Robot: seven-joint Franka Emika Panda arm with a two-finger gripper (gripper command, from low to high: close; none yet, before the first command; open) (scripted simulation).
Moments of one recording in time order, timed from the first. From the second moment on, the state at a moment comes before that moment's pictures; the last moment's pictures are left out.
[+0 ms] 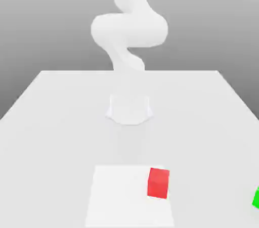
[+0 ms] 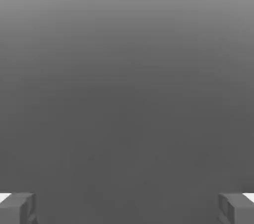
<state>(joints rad) 0.01 -0.71 0.01 -2.35 0.02 2.35 0.82</state>
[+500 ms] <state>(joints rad) 0.05 -0.16 0.11 -2.62 0.08 2.66 1.04</state>
